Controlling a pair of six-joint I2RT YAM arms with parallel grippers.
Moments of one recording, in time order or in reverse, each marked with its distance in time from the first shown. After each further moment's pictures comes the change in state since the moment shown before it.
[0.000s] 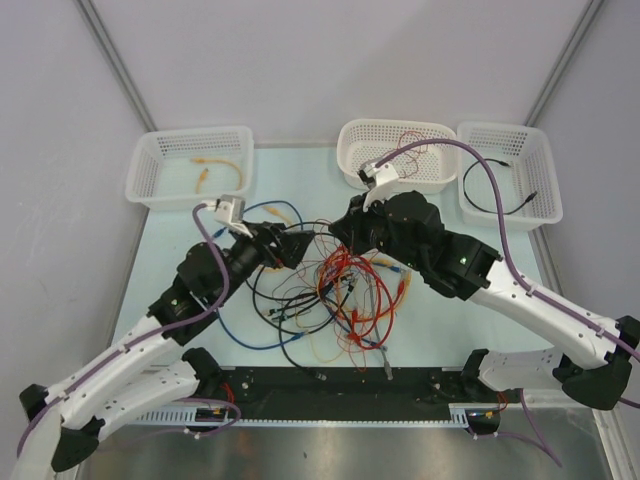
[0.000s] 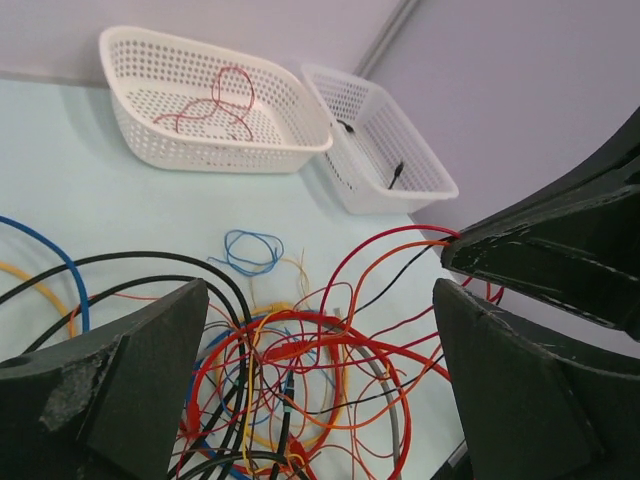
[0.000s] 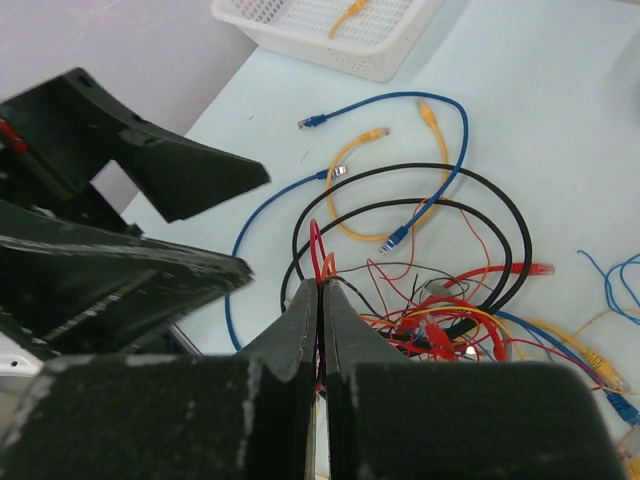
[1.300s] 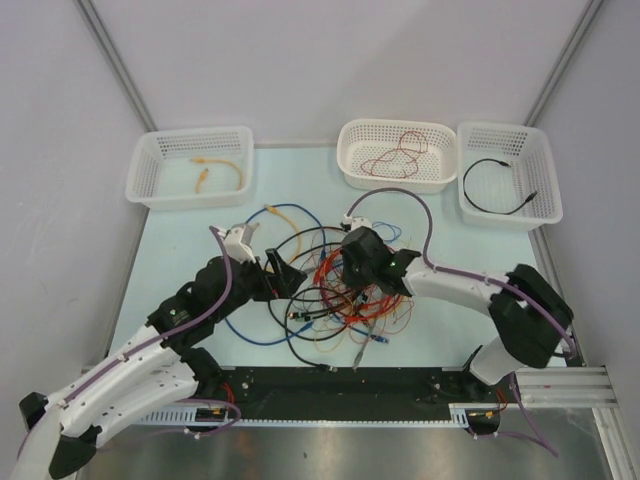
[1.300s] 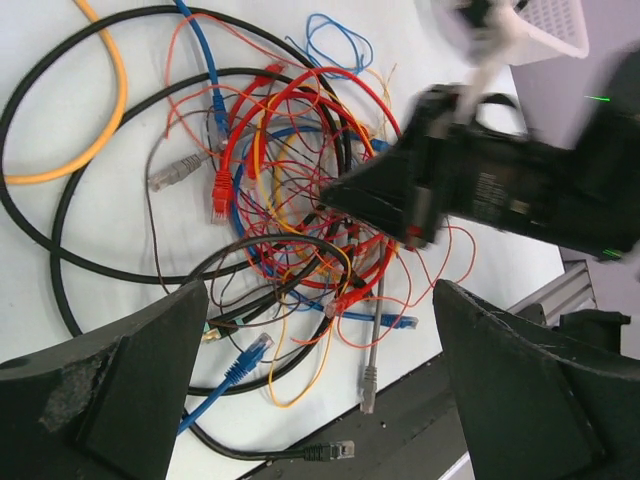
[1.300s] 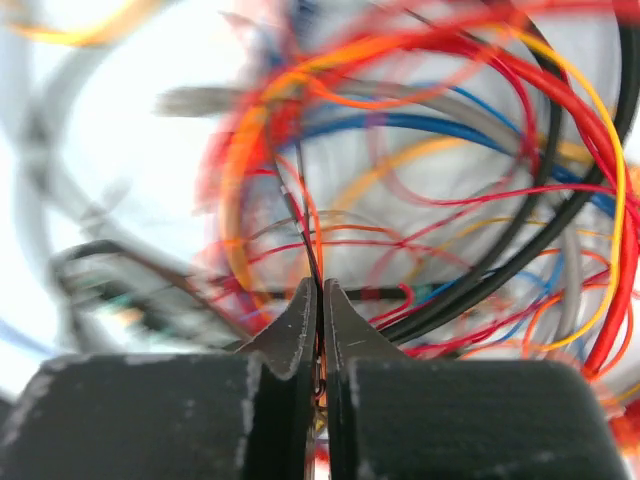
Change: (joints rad) left arm 0.000 -0.045 -0.099 -0.393 0.040 -0.216; right arm -0.134 0.382 -0.392 0.184 -0.049 0.142
